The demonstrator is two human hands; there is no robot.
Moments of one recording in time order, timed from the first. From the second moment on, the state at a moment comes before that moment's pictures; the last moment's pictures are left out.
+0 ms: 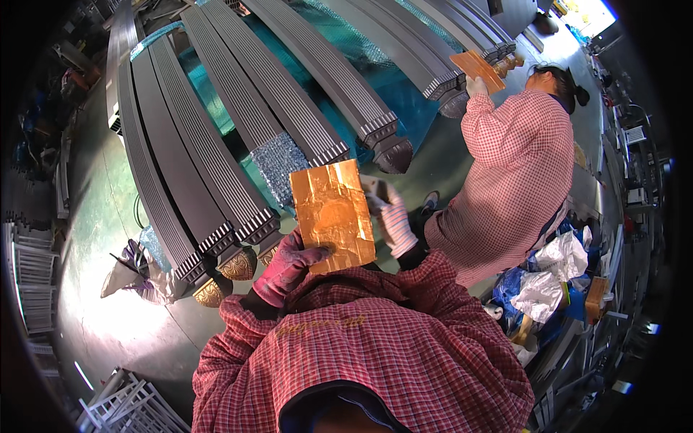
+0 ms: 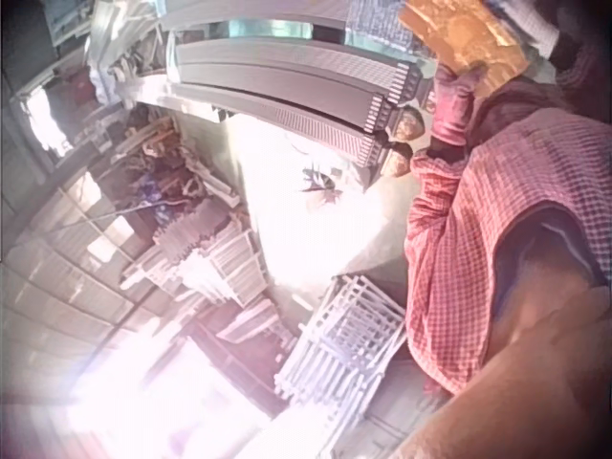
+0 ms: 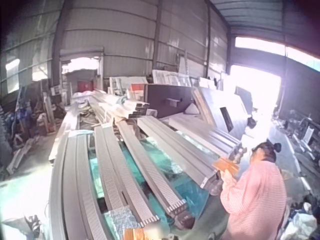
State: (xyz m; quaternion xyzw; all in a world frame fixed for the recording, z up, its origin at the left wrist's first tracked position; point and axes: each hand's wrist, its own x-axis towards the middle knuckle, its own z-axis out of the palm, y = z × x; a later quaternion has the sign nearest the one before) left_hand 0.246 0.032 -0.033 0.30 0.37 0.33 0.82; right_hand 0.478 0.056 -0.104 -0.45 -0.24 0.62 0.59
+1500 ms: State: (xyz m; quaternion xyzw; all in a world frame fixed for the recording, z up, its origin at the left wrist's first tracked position) left_hand 0.240 0.017 -0.044 0.18 0.44 0.50 0.72; right_hand 0.616 0.181 -0.141 -0.72 -0.67 -0.03 0.16
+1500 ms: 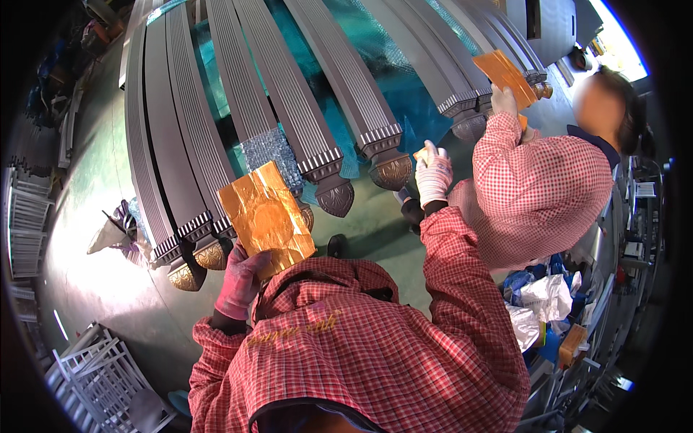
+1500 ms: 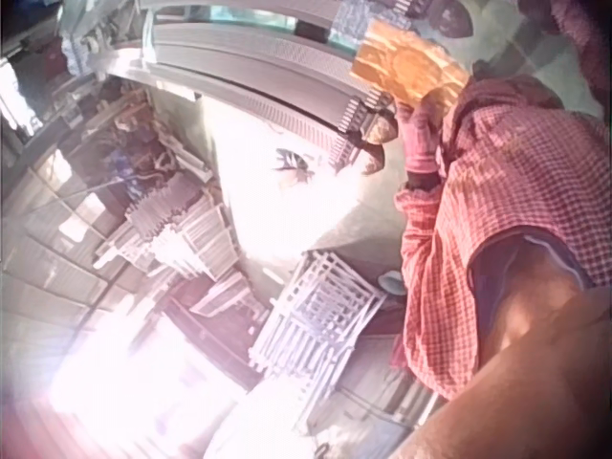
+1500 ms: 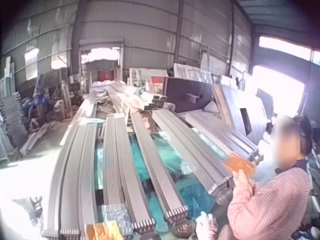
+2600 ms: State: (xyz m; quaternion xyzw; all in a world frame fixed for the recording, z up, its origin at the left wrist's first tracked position) left_hand 0.263 0.041 -0.063 0.25 0.46 0.46 0.72; right_hand 0.537 0.148 -0.070 -0.64 -0.69 0.13 0.32
